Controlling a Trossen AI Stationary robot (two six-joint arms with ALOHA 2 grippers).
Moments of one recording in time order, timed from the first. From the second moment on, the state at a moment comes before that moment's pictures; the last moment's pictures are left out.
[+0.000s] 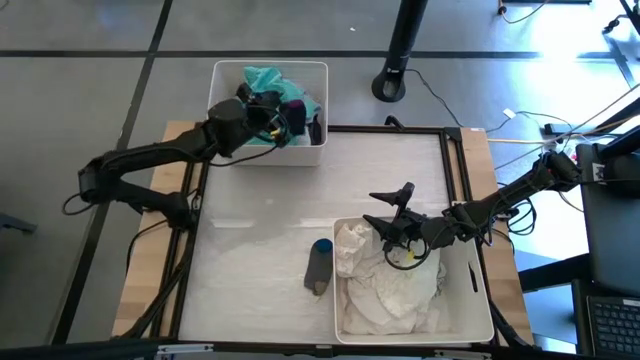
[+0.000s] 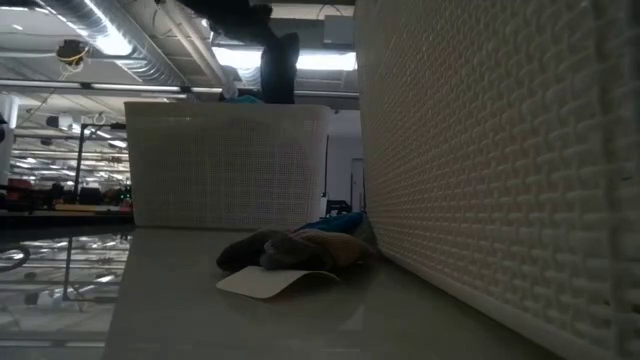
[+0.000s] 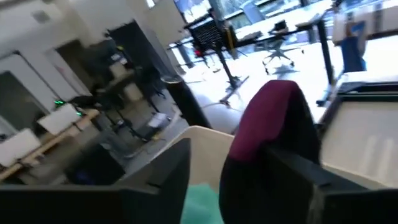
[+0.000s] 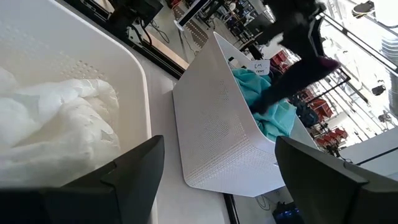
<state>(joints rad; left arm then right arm) 0.41 1.20 1.03 0.07 -0.47 0.42 0.47 1.15 0.70 0.13 0.88 -0.55</state>
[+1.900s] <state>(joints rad) -0.21 1.83 0.87 0.20 -0.24 -0.25 0.47 1.15 0.70 0.15 0.86 -0.56</state>
